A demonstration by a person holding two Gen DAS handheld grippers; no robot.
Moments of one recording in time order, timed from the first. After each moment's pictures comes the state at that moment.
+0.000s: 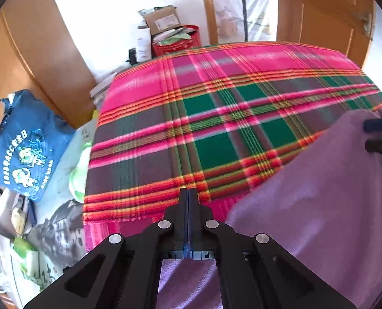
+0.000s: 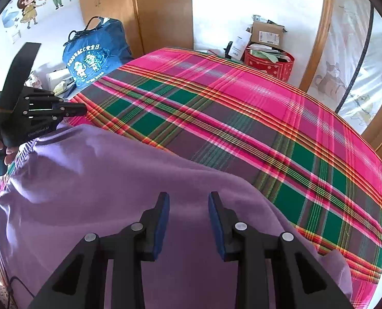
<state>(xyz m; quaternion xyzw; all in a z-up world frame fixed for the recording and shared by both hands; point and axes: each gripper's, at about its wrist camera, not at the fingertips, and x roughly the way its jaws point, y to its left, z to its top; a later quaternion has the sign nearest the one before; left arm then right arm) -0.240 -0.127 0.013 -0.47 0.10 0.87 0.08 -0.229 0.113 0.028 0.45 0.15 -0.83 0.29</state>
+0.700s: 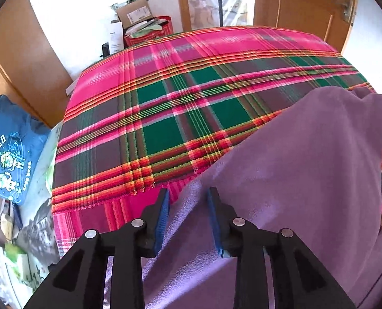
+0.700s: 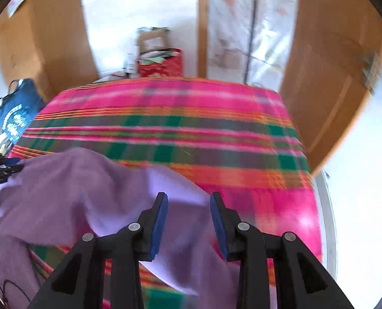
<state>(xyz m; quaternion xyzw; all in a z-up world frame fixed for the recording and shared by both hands) -0.235 -0.097 0.003 -0.50 0.12 0.85 0.10 -0.180 0.327 0.053 0.45 0.03 -0.89 0.05</state>
